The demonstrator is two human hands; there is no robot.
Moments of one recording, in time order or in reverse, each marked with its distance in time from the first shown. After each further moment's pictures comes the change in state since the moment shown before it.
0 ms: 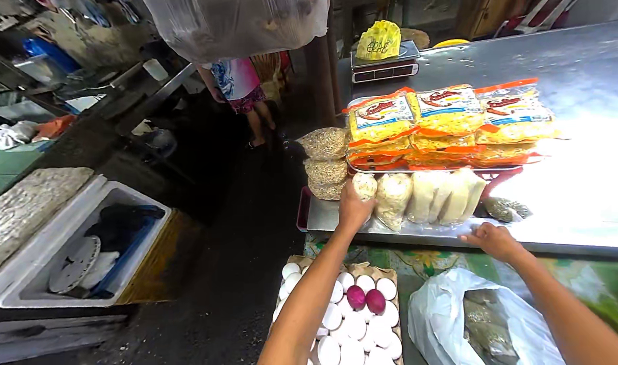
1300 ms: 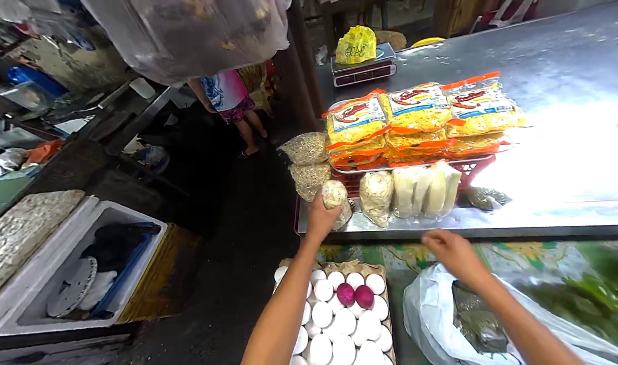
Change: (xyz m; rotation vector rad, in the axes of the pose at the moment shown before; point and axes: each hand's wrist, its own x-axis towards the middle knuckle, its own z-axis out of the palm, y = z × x) left_hand -0.020 -0.024 -0.043 -0.007 0.031 0.030; right_hand -0.118 -0.085 0.017 0.319 0.004 -0.298
